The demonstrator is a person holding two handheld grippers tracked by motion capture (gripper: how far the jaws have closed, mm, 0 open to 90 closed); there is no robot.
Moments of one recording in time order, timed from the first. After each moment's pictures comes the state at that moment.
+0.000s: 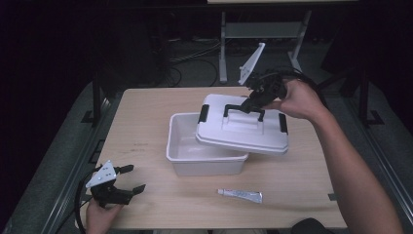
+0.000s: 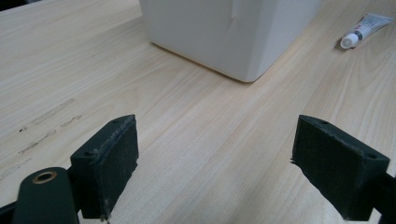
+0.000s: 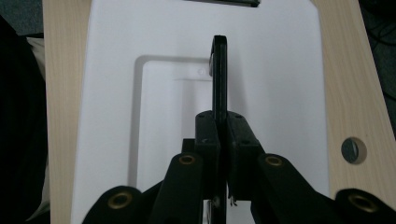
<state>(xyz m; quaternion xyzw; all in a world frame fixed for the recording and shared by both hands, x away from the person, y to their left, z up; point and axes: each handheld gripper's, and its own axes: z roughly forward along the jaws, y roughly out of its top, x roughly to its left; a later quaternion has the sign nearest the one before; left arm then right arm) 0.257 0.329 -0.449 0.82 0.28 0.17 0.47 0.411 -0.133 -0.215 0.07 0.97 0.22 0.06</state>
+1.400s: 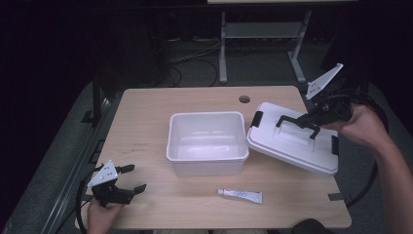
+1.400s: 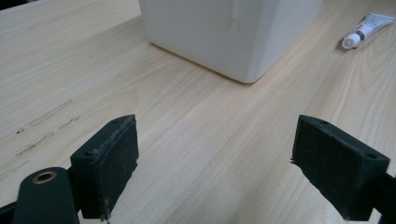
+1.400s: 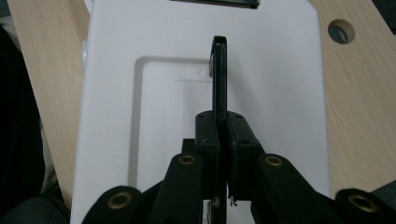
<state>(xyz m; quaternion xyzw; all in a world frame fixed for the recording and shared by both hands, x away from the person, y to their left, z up) 0.258 0.327 -0.449 0.82 0.28 0.17 0.47 0.374 -0.280 -0.255 0.21 0.95 0.24 0.06</state>
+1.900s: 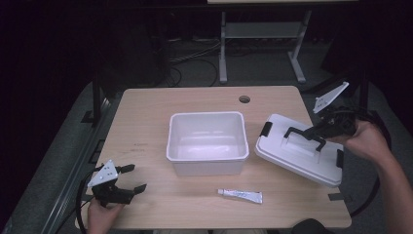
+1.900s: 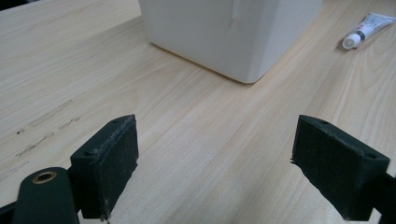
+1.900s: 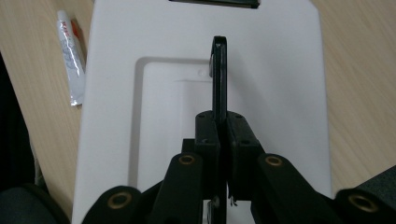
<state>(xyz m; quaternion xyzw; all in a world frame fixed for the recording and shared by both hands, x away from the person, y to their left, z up) 0.258 0.327 -0.450 0.82 0.28 0.17 0.47 0.371 -0.311 -0.306 0.24 0.94 0.24 0.05</state>
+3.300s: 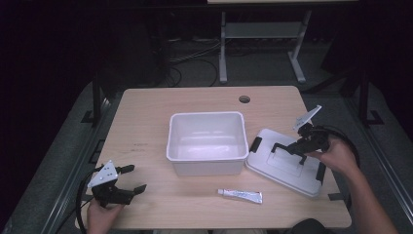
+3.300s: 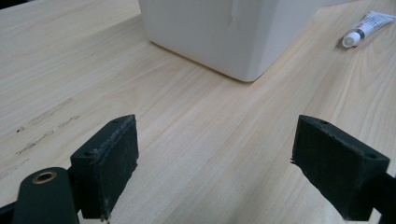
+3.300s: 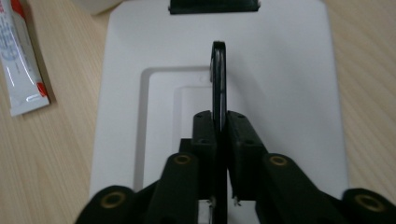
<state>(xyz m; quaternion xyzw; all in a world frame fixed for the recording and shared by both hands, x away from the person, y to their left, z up) 0.257 0.327 -0.450 0.82 0.28 0.17 0.47 0.387 -0.292 -0.395 0.27 0.93 0.24 0.02</state>
